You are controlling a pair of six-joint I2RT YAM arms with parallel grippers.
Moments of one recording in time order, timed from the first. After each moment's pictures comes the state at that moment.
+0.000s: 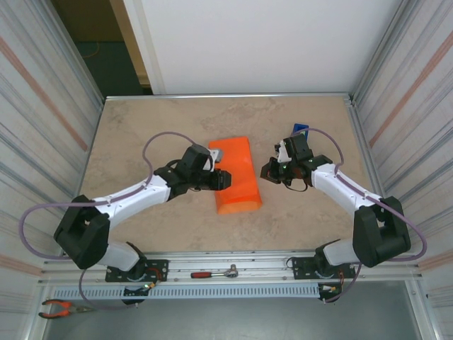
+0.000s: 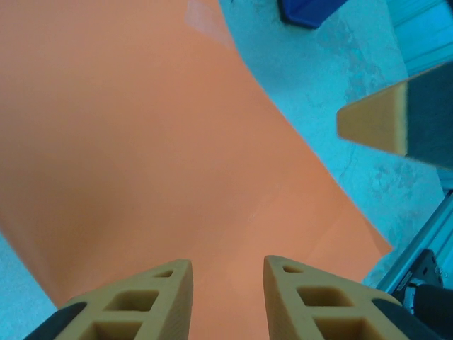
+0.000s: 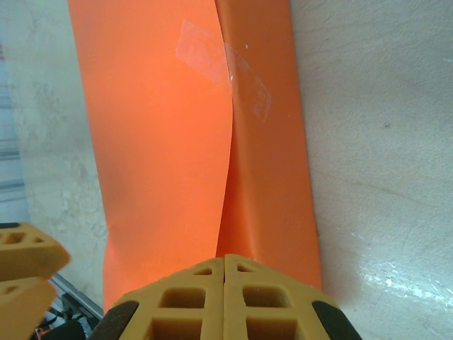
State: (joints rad) left arm -0.73 1.43 0.89 -0.22 0.28 -0.59; right arm 0.37 1.39 0.89 -0.46 -0.45 0.66
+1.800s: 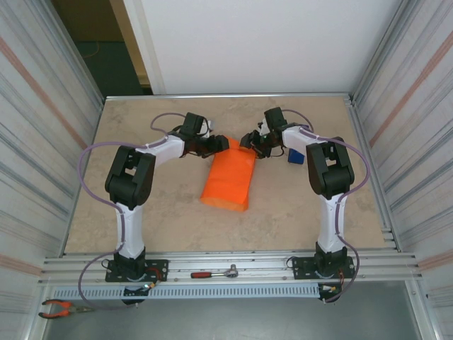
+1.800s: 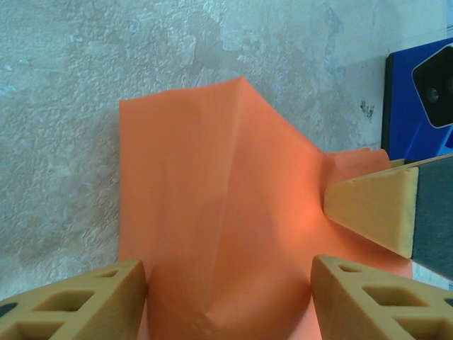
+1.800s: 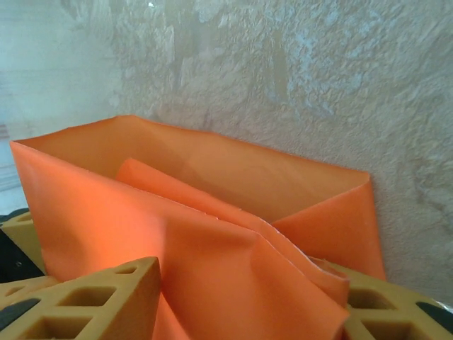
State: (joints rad) left arm -0.42 2.05 1.39 -0.21 0.47 -0.59; right arm 0.31 2.13 1.50 -0.40 -0.57 0.73
